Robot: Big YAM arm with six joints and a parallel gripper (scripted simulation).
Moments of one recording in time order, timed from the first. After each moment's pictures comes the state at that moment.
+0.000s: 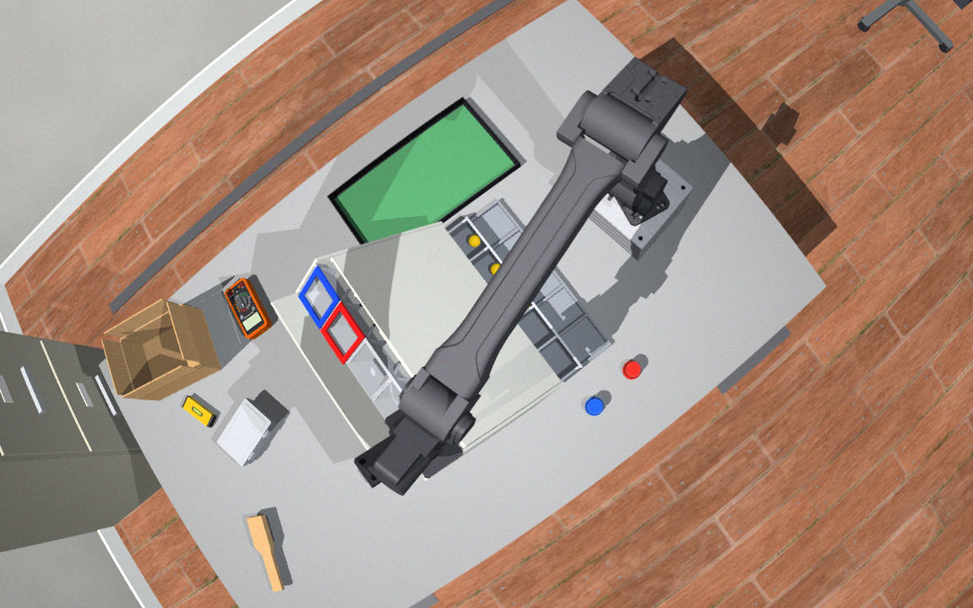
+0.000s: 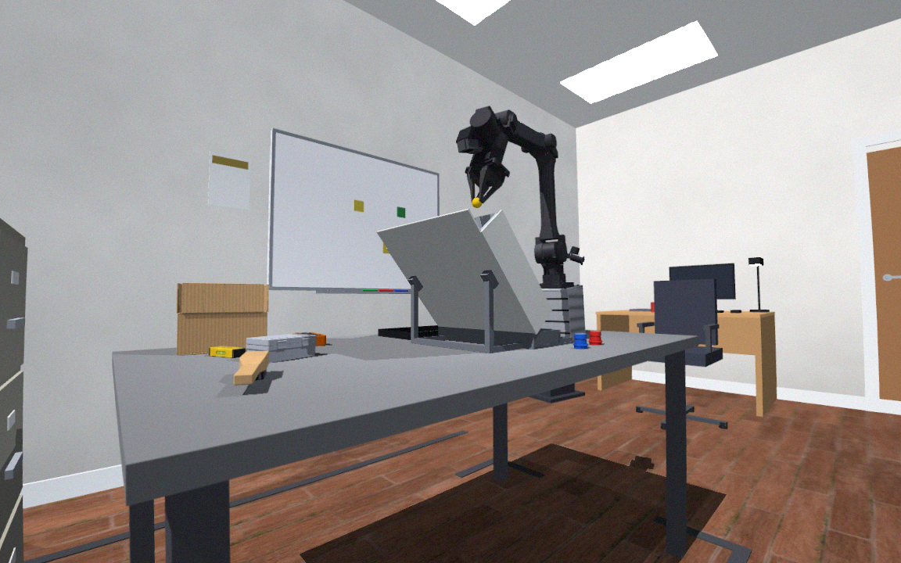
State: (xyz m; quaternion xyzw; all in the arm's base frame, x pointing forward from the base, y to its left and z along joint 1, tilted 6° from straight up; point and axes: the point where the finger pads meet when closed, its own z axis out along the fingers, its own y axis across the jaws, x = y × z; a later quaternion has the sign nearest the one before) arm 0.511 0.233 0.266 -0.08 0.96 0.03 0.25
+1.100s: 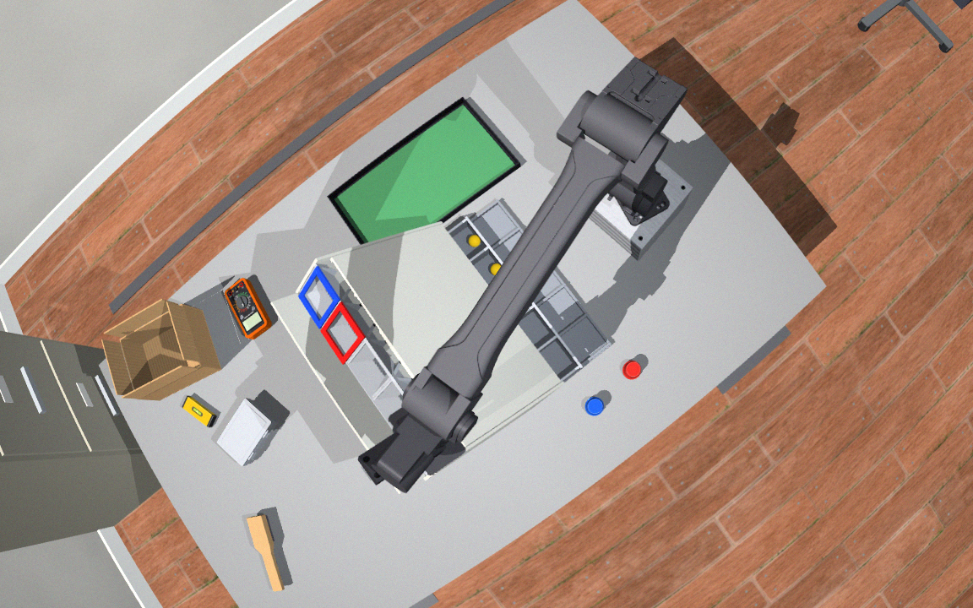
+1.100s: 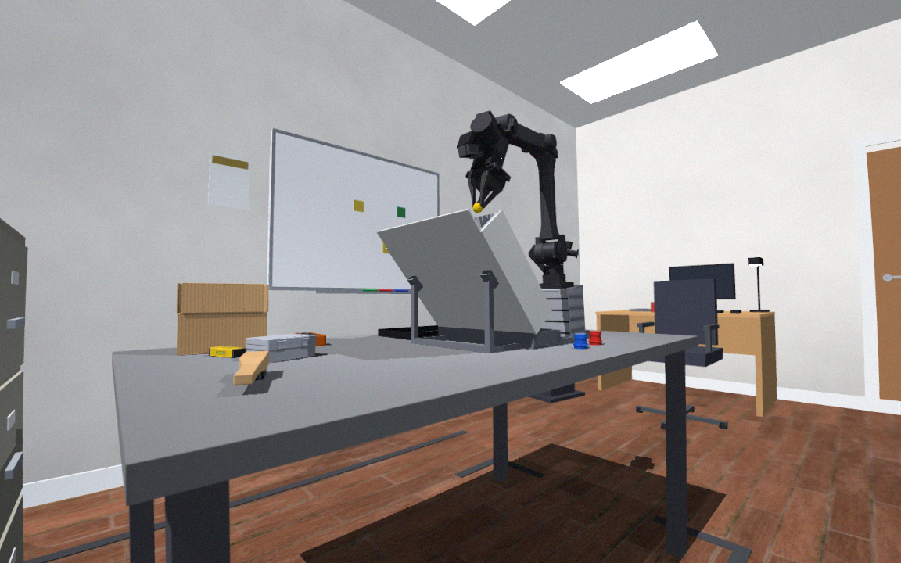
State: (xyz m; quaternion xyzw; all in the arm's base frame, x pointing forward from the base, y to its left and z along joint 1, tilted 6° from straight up) arm 0.507 0.231 0.255 -0.08 0.97 0.03 0.25
